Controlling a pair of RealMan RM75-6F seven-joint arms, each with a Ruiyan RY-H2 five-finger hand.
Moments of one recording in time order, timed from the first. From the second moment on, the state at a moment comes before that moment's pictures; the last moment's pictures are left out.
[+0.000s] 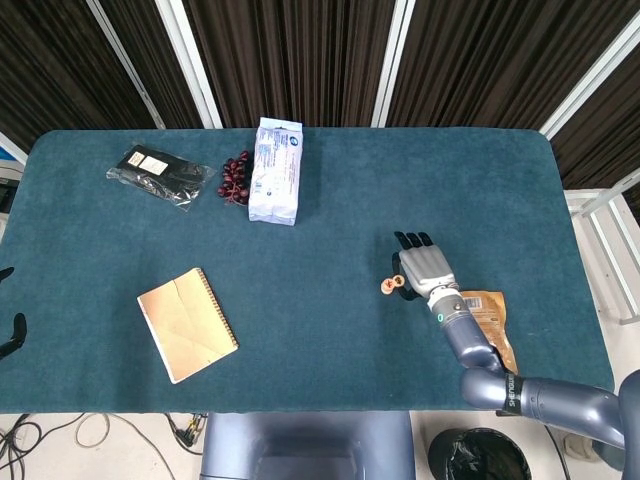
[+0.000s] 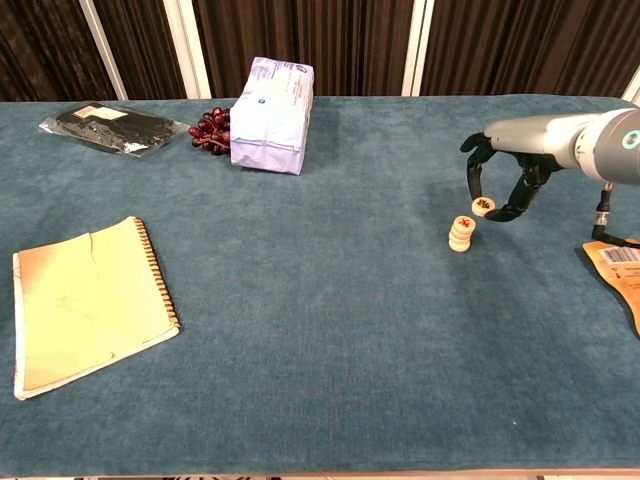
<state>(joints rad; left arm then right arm) -0.06 -1.06 -0.12 -1.69 1.33 1.47 -0.05 0.90 -1.41 0.14 -1.54 -0.62 0.87 -0.56</state>
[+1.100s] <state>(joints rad) -0.07 -1.06 -0.12 -1.68 1.33 1.47 -0.05 0.91 -1.47 0.12 -1.48 -0.64 0.86 -0.53</state>
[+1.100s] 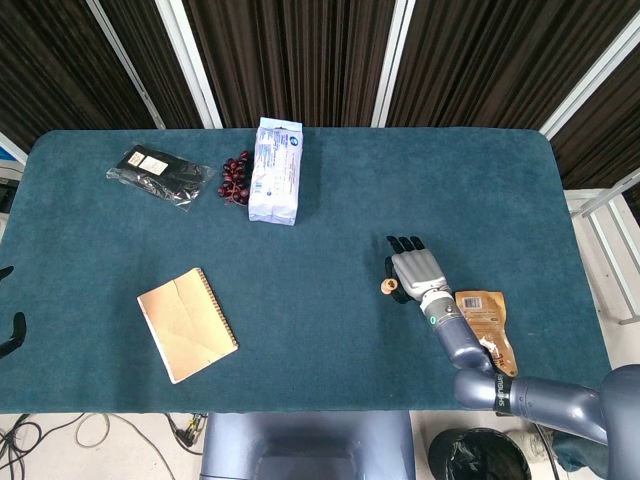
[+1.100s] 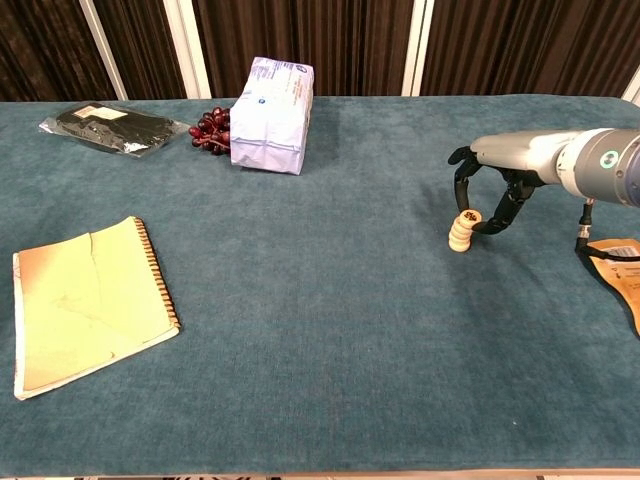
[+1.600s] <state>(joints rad) -0.07 -1.06 -0.12 -1.68 1.33 1.47 -0.05 0.92 -1.48 0.12 -1.47 -0.64 0.86 -0.52</state>
